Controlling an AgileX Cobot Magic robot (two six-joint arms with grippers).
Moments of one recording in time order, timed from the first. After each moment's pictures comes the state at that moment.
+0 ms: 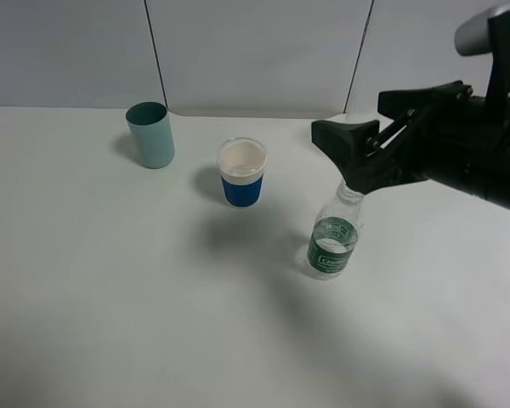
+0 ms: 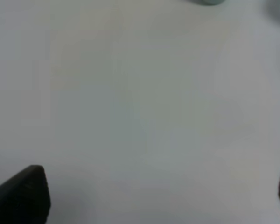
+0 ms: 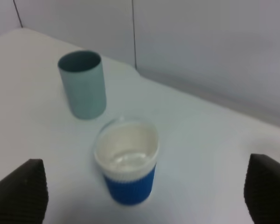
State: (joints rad) left arm 0.13 0.13 -0.52 -0.12 1.06 0.20; right arm 0.73 1.05 -0.42 0.42 -0.34 -0.42
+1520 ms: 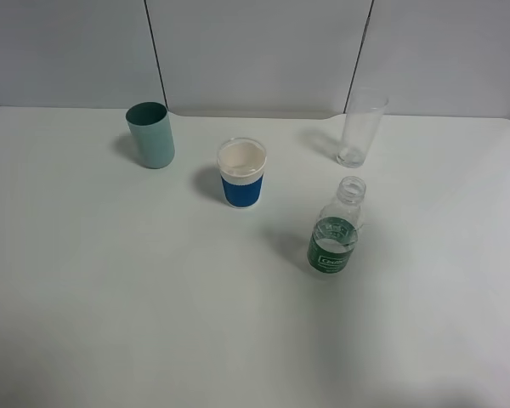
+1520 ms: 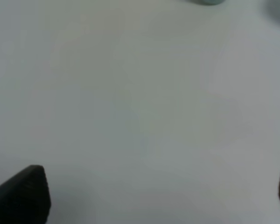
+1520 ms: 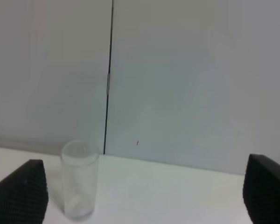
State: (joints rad) left arm 0.13 0.13 -0.52 -0.12 1.06 0.20; right arm 0.08 0.41 -0.56 -0.08 0.31 -0.10
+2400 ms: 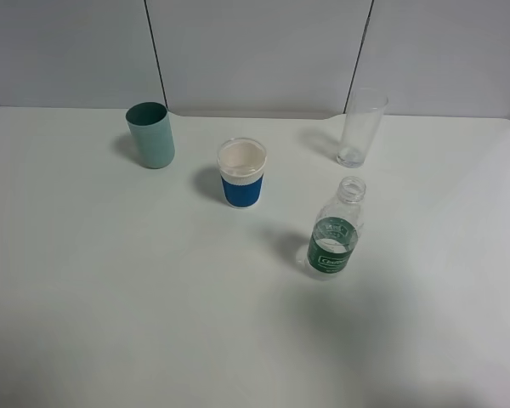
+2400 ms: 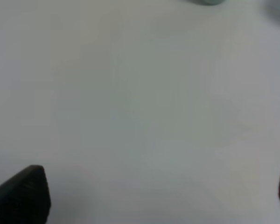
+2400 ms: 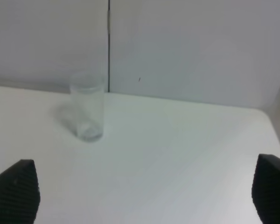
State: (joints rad) left arm 0.13 0.13 -0.52 -0.12 1.06 0.20; right arm 0.08 0.04 -0.56 -0.05 0.80 -0.10
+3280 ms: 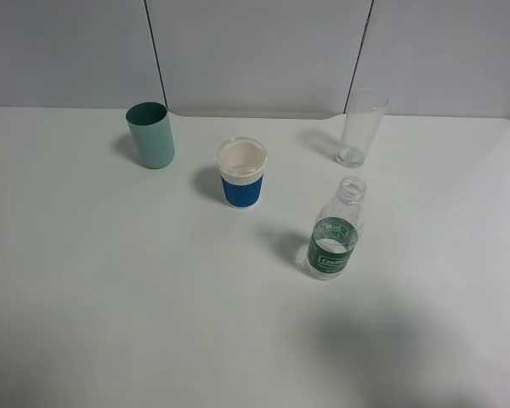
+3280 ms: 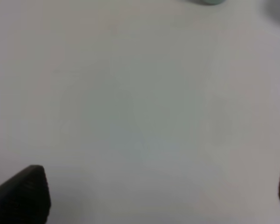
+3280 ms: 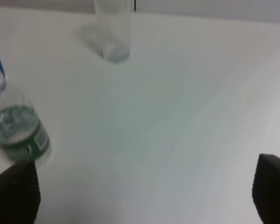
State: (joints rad) left arm 0.13 0.13 -0.52 -0.12 1.06 0.20; right arm 0.08 0.00 -0.49 0.03 1.05 -0.10
